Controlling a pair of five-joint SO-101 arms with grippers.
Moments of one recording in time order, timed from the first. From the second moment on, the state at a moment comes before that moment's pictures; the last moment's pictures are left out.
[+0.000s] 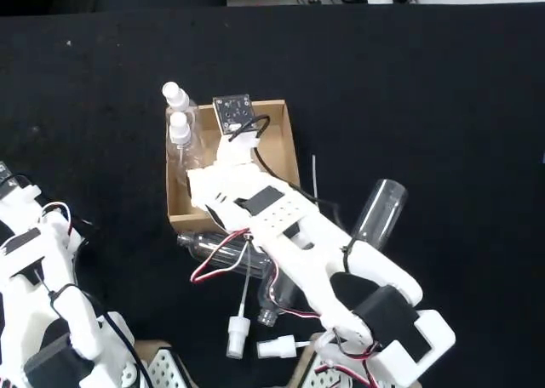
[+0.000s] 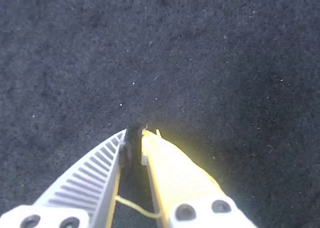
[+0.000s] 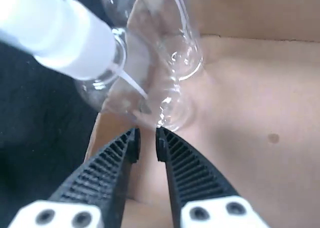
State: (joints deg) left arm -41.7 -27.8 65.6 32.6 5.1; right arm -37.6 -6.5 43.6 18.5 -24.7
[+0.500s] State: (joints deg) left arm -41.7 -27.8 65.6 32.6 5.1; right arm -37.6 -6.5 43.6 16.8 -24.7
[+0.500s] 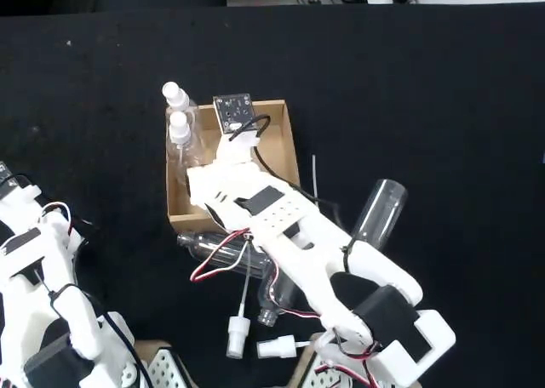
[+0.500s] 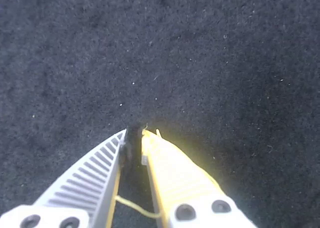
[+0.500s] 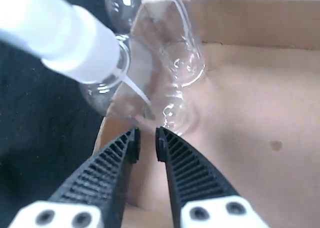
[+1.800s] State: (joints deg) left arm -41.7 -27.8 65.6 32.6 5.1; right arm -22.4 -44.1 35.1 96.0 47.1
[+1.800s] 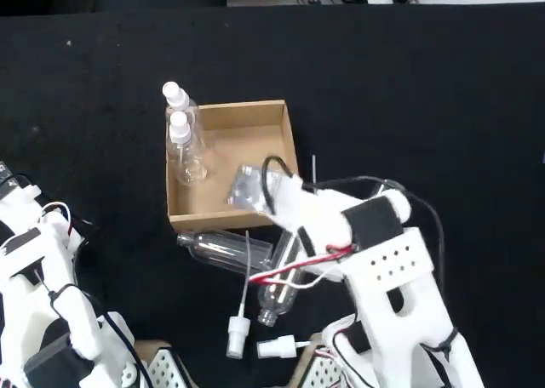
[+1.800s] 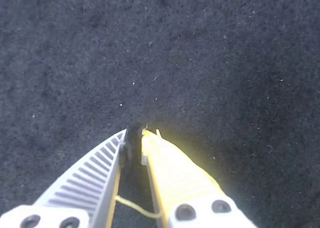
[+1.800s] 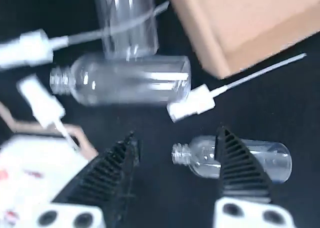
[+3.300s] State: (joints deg) left arm -41.7 -27.8 65.6 32.6 5.1; right arm 22.7 -5.2 27.2 77.3 114.2
